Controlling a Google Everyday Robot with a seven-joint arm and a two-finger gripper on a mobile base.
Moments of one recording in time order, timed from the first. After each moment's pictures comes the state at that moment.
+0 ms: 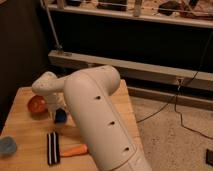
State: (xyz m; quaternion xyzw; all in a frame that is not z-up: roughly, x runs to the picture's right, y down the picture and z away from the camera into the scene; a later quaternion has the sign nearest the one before) arm -0.288 0.149 0.877 -0.32 0.19 0.42 0.83
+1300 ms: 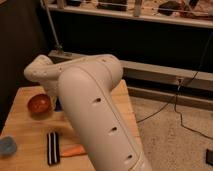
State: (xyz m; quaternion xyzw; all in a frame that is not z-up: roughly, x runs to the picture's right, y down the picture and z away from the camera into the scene) arm -0.257 0.018 0.797 -0.20 0.20 0.52 0.81
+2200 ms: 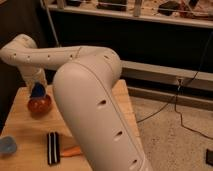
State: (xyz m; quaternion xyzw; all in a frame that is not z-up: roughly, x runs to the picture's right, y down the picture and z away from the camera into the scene) arm -0.354 -0.022 0.757 -0.25 0.08 0.49 0.83
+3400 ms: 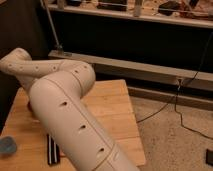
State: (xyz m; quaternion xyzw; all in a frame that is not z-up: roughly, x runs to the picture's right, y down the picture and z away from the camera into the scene) arm -0.381 0.036 0.836 -0.27 0.16 0.43 0.85
